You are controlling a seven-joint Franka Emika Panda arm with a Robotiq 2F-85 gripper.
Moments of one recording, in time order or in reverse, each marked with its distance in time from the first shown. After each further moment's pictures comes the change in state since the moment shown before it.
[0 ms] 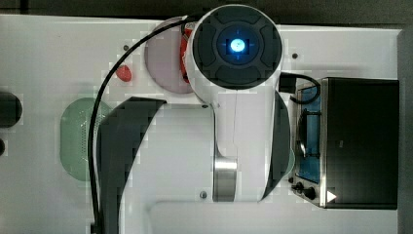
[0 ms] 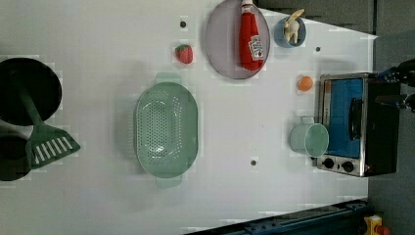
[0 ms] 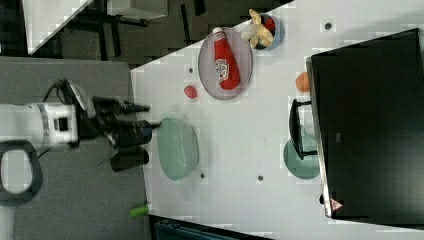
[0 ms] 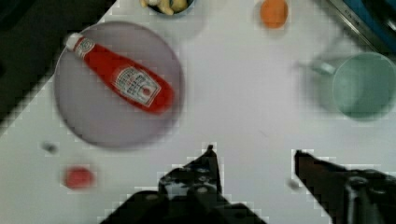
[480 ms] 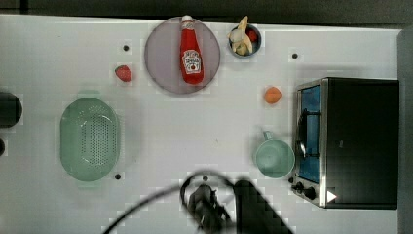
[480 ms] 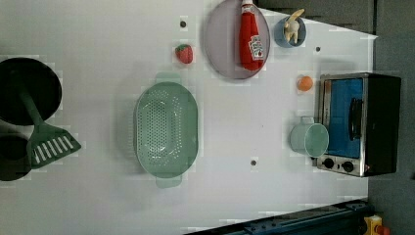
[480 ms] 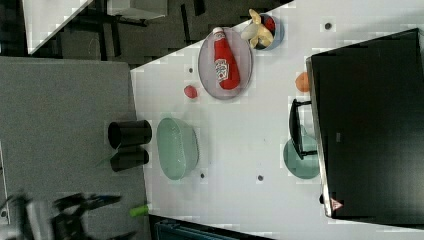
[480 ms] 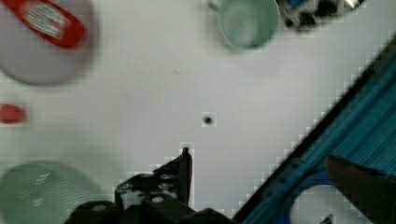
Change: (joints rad) arm -0.007 -0.598 -0.007 -0.288 -0.013 -0.262 -0.015
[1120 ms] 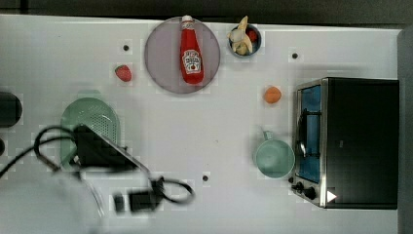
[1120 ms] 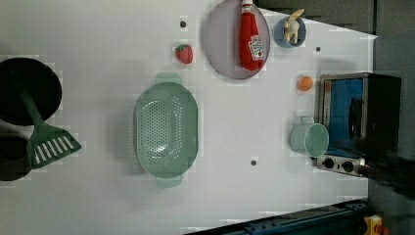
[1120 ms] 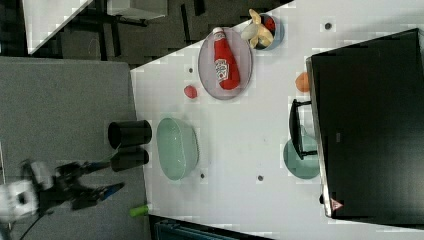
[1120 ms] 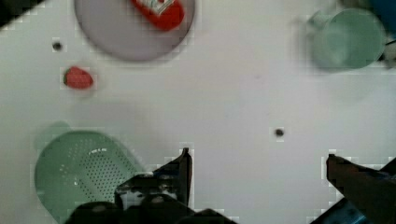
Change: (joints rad) arm 0.008 0.256 0.373 -0.021 0.028 0.291 0.148
